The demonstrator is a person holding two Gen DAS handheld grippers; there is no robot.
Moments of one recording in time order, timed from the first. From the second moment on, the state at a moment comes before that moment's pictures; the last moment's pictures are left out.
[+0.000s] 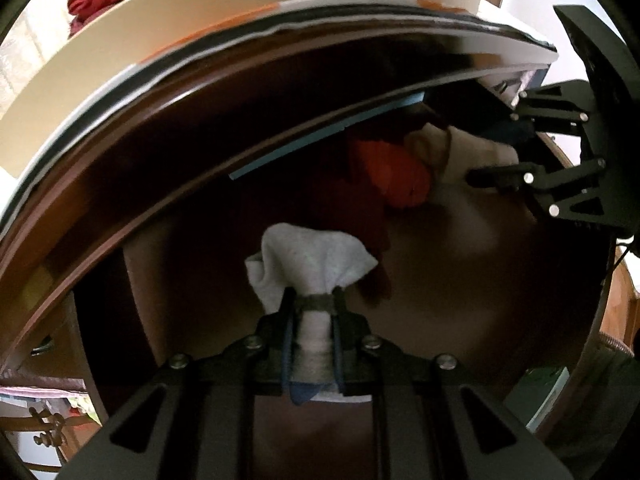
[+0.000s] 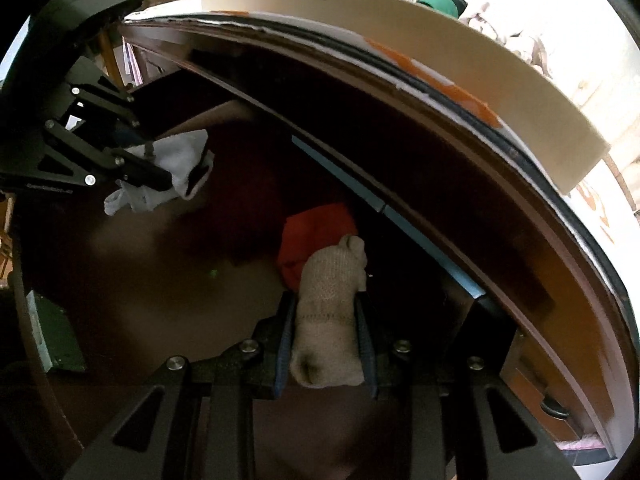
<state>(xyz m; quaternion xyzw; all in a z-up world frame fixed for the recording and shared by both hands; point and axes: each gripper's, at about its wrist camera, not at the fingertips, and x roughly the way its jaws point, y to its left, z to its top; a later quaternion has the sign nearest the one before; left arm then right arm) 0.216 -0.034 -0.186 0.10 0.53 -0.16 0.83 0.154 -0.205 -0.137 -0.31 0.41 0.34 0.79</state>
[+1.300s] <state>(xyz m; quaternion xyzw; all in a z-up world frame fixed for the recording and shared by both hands) 0.119 0.029 -0.148 0.01 0.38 -0.08 0.92 0.110 -0.208 -0.092 -0.26 0.31 0.37 0.84</state>
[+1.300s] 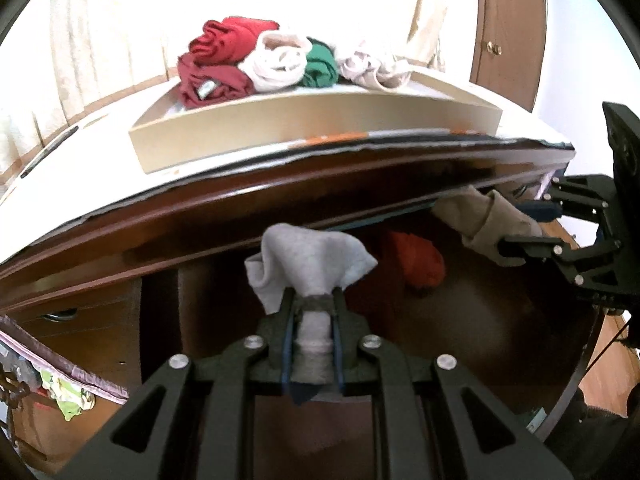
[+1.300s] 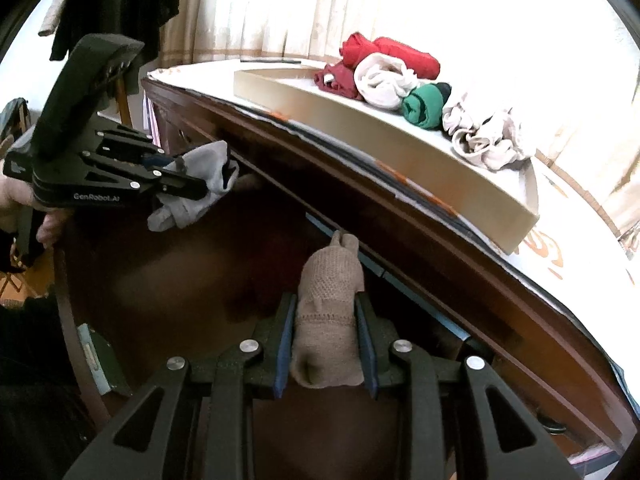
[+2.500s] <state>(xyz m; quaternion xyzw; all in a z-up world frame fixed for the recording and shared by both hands) 0.101 0.038 -0.117 -0.04 0.25 -0.06 0.97 0.092 -0.230 -0.067 -0.20 0.20 0.37 0.88</state>
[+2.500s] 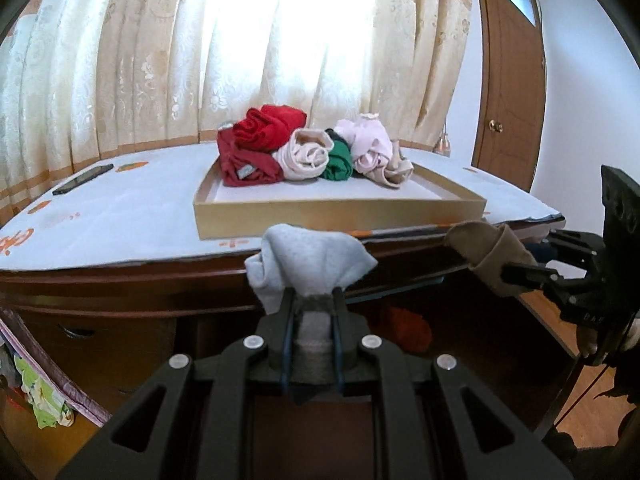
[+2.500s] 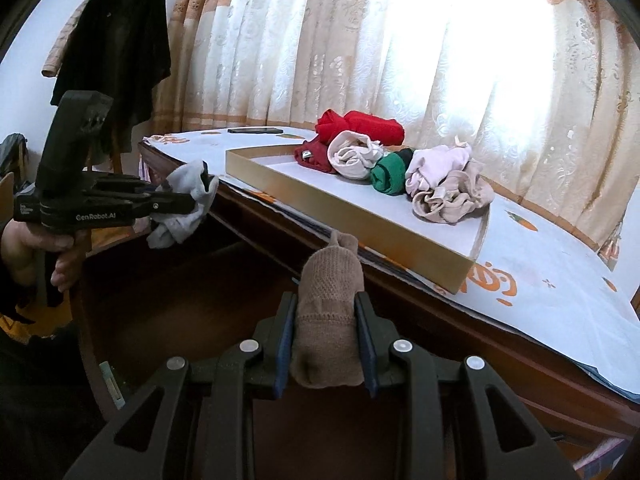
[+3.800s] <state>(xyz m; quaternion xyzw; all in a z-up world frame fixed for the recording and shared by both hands) 0.161 -0.013 -0.031 0.01 0.21 -0.12 0.97 0.116 -0.231 -0.009 -0.17 0.17 0.35 0.90</state>
